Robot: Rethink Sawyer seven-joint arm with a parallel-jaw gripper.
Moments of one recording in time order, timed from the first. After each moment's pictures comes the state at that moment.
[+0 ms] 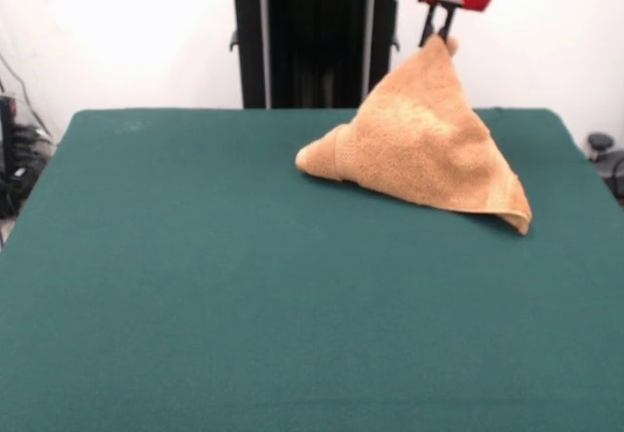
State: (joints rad) arm 0.28 -0.84 -0.25 2.24 0.18 0.27 1.91
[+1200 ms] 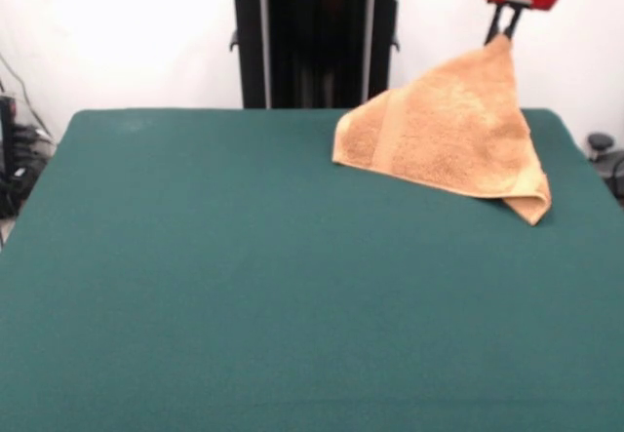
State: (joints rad) arm 0.59 -0.78 -0.25 2.27 0.35 0.18 2.02
